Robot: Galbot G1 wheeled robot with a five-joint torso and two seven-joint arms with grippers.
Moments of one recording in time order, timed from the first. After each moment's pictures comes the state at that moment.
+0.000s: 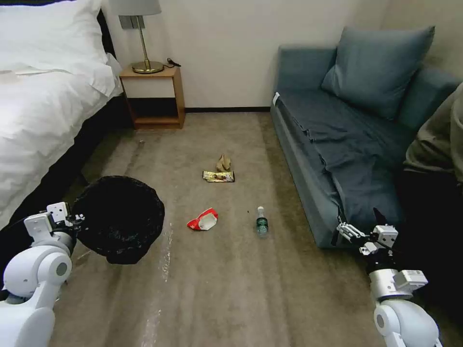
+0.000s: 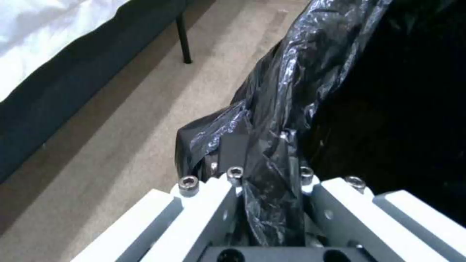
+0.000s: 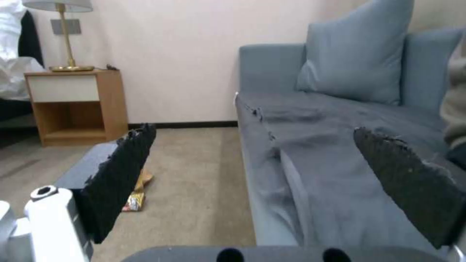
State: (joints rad) left arm 1.29 -1.02 -0.80 -1.96 -0.75 0.65 -0.44; right arm -1.51 1.30 0.75 1.94 0.37 0.16 -0.09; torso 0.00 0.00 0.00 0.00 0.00
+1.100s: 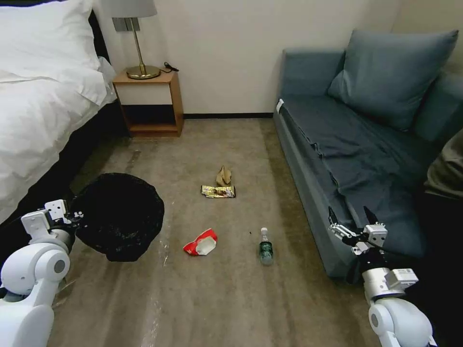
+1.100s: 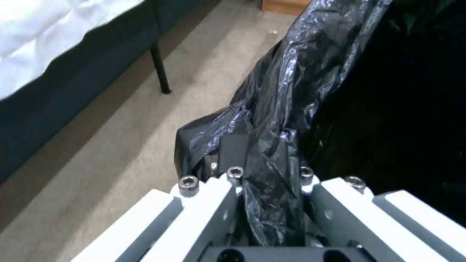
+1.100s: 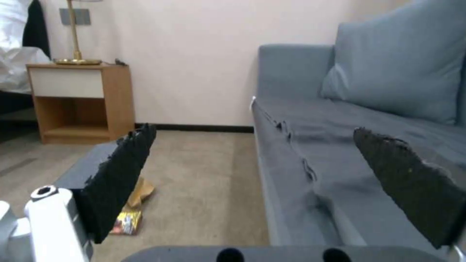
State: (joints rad) left arm 1.26 -1.02 -0.81 -1.96 -0.76 0.66 -0.43; right arm -1.49 1.29 0.72 1.94 0.33 0.16 -0.12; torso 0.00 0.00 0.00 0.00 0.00
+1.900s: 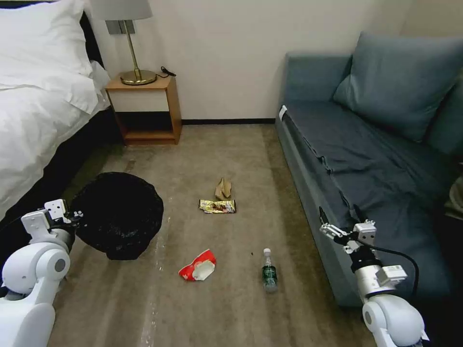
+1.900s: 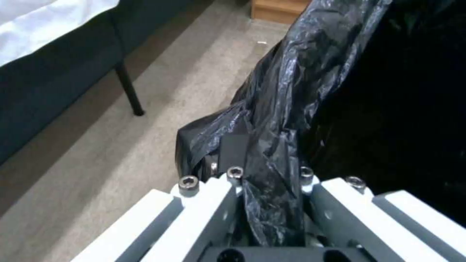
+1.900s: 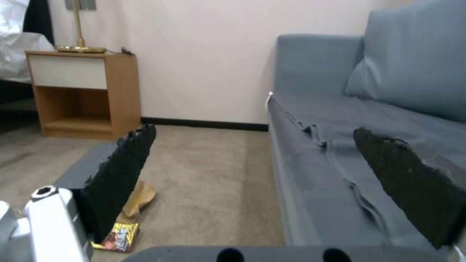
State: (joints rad) left arm 1.27 -1.03 -0.80 -1.94 -0.75 0.64 -0.42; right arm -1.47 1.29 0.66 1.91 0.28 0.16 -0.13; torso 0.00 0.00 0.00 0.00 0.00
